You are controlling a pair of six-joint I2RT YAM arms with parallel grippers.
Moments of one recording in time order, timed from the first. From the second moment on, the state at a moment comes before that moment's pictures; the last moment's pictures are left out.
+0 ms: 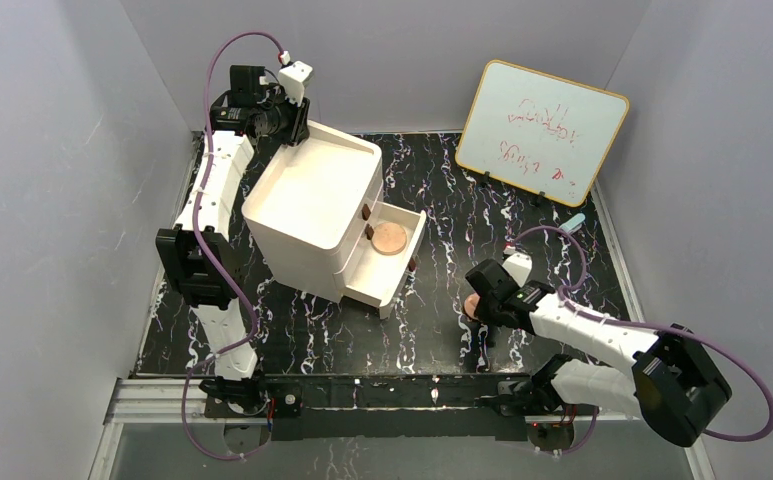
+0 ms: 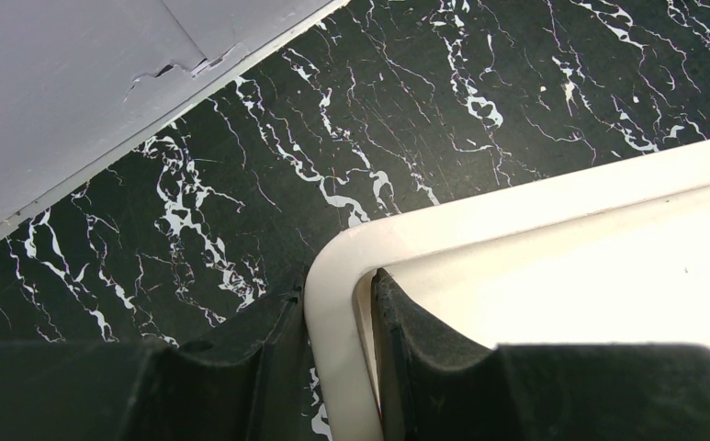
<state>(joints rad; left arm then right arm) -0.10 1.93 2.02 -0.74 0.36 0.36 0.73 1.11 0.49 -0.54 0.39 1.00</state>
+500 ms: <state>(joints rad) -0.11 1.93 2.02 -0.74 0.36 0.36 0.75 1.06 0.64 -0.62 0.43 0.92</state>
